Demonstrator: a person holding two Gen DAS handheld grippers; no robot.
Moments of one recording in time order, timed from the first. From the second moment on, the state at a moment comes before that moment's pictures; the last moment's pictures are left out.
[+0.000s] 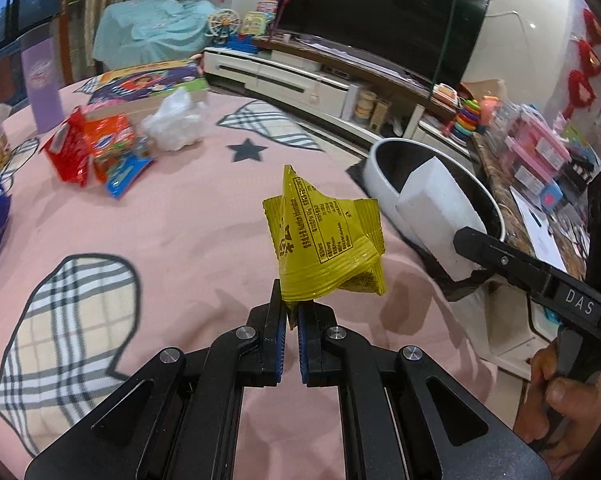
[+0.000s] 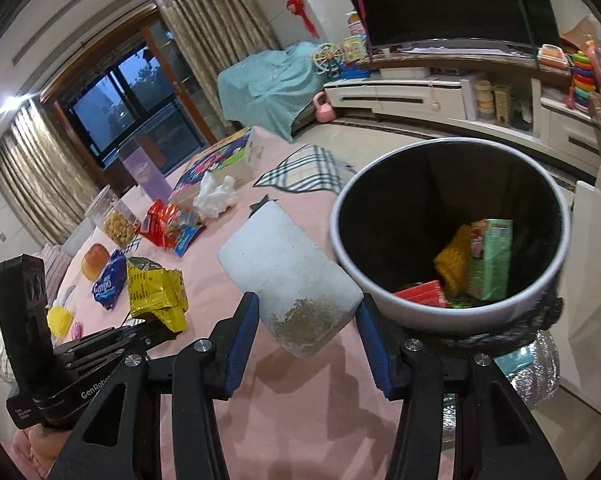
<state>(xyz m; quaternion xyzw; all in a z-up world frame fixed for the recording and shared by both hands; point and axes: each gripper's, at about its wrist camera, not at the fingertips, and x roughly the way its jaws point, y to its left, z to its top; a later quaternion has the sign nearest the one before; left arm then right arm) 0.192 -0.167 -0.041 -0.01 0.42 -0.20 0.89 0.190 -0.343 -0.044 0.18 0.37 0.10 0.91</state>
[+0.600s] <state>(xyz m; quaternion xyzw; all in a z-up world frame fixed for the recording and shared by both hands) 0.199 -0.230 -0.035 0.04 0.41 -0.24 0.88 0.180 -0.401 -0.038 0.19 0.35 0.05 0.91</state>
